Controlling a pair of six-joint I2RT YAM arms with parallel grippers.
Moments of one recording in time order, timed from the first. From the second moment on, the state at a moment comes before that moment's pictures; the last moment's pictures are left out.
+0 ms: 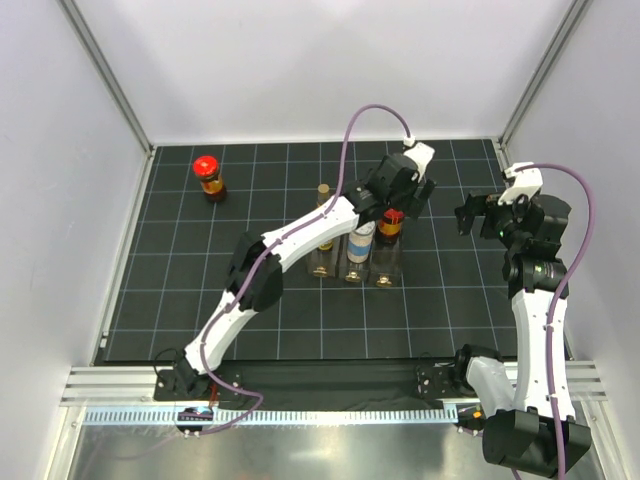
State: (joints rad) left arm -0.92 2.37 2.28 -0.43 -0.21 -0.12; right arm -0.25 0.86 0.89 -0.35 -0.35 -0.08
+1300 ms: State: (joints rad) left arm -0.07 1.71 1.34 -0.30 -0.21 -0.53; right arm -0.25 0.91 0.88 -0.45 -0.77 -0.29
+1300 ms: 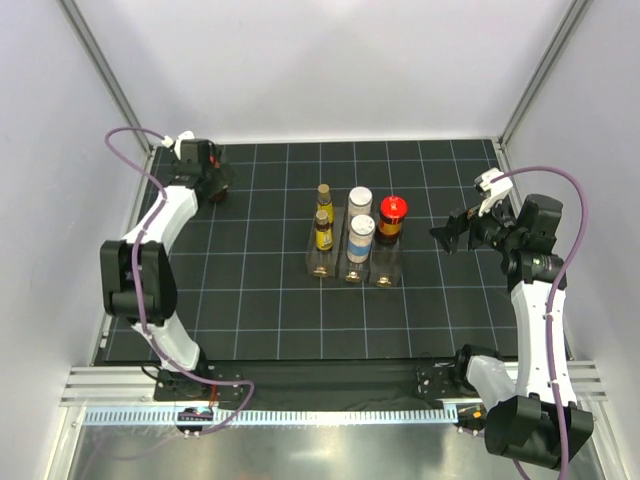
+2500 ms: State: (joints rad) left arm -0.01 2.12 1.77 -0.40 -0.26 -0.36; right arm -0.25 0.91 0.88 -0.45 -0.76 -0.29
